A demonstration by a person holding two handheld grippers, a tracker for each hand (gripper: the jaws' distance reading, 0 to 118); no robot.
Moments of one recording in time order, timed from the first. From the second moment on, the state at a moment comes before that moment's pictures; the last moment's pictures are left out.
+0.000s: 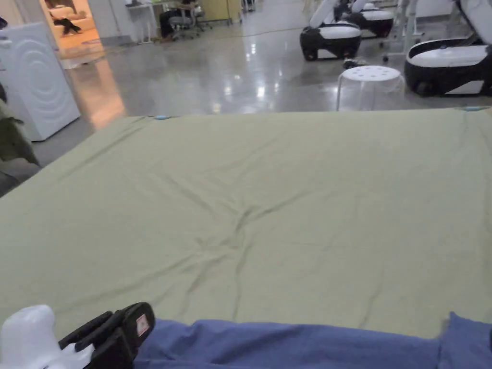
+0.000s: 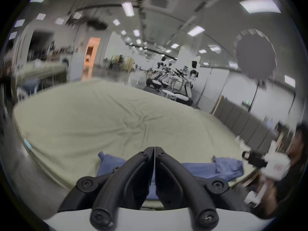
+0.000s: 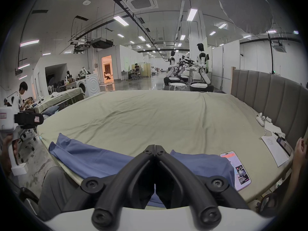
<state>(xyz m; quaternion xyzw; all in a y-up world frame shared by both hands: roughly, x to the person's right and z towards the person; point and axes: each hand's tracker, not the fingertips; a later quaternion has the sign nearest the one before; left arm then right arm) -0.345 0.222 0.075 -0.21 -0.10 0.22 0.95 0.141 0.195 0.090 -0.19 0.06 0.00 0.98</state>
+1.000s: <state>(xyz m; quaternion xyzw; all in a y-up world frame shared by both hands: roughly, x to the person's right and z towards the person) -0.410 0.095 -0.013 -0.32 -0.14 0.56 0.76 0.136 0.199 0.092 -0.25 0.06 -0.08 0.96</state>
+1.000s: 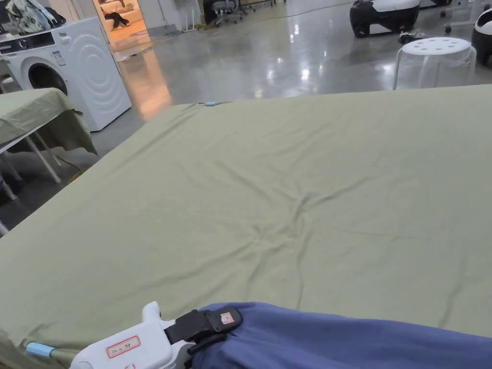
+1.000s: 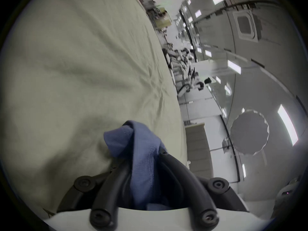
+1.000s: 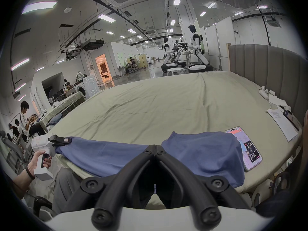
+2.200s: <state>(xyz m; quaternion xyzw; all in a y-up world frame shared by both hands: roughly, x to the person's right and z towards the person) -0.186 0.154 -0.054 -0.38 -0.27 0.20 0.86 0.204 0.177 0.104 -0.24 0.04 -0.16 0.95</state>
